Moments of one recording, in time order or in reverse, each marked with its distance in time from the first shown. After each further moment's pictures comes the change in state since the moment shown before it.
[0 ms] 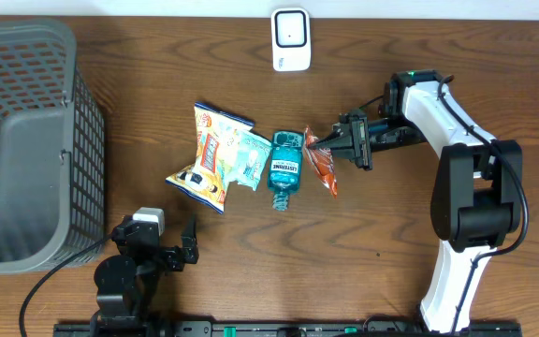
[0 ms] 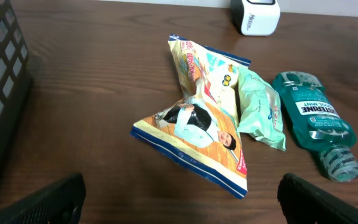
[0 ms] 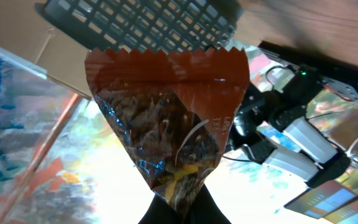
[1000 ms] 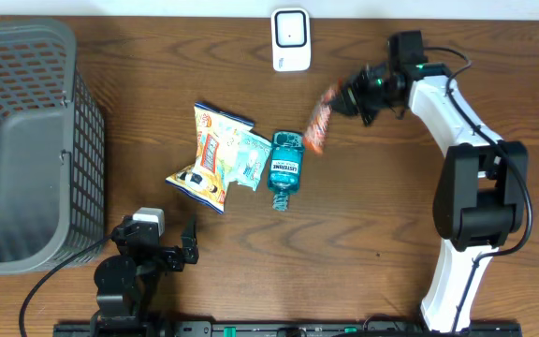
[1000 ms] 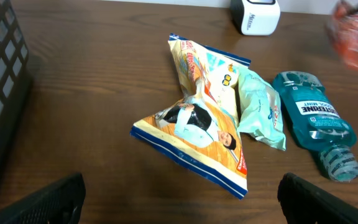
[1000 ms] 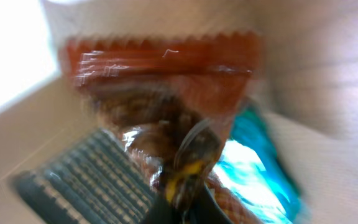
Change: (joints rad) left arm 0.000 0.000 0.000 0.000 0.000 0.000; right arm -0.014 0.000 0.057 1.110 0.666 0.873
